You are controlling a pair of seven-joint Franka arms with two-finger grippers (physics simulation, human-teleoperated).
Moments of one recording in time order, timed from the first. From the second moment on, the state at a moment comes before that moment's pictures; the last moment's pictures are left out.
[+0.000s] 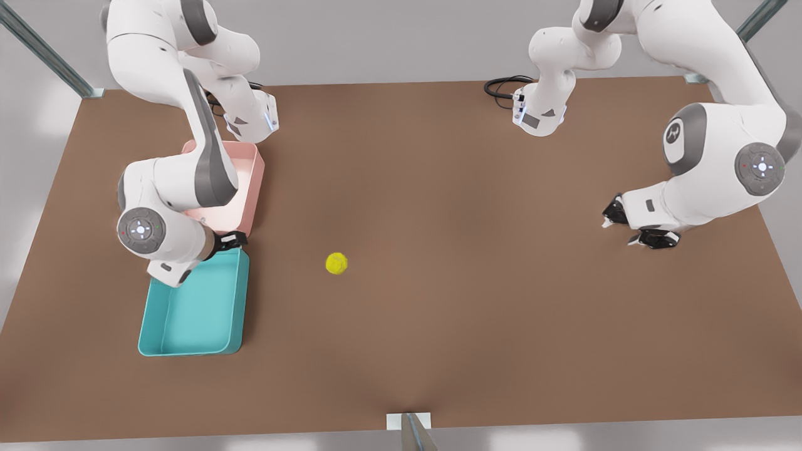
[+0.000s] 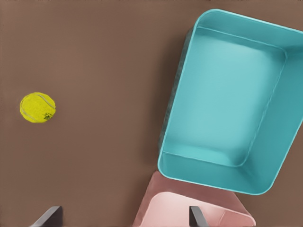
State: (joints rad) left arm -0.12 0.30 0.06 -1.28 -0.06 1.42 0.58; right arm 0.20 0.37 0.01 -1.44 -0.02 1.56 -0.04
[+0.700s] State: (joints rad) left arm -0.12 0.32 0.05 -1.28 -0.05 1.24 0.06; right arm 0.25 0.40 -0.02 -1.80 0.03 2.08 0.15
